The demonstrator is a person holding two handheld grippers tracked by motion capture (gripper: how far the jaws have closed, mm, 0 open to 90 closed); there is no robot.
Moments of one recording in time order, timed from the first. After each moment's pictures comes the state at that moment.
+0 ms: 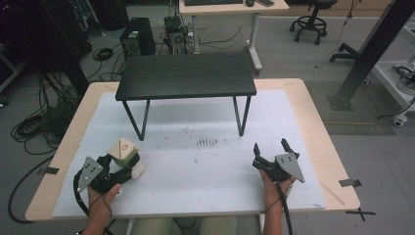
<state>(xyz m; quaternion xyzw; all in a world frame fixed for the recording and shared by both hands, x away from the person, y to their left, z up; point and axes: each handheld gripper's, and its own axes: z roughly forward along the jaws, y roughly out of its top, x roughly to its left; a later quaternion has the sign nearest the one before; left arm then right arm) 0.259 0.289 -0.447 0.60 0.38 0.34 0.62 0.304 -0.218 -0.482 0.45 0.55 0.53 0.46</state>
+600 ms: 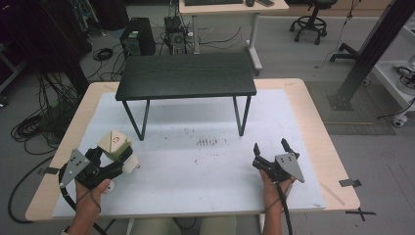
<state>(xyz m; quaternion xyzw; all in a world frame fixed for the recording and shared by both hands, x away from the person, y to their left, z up) 0.256 0.298 -0.402 0.60 0.35 0.33 0.63 0.304 -0.218 -0.482 0.45 0.55 0.53 0.46</state>
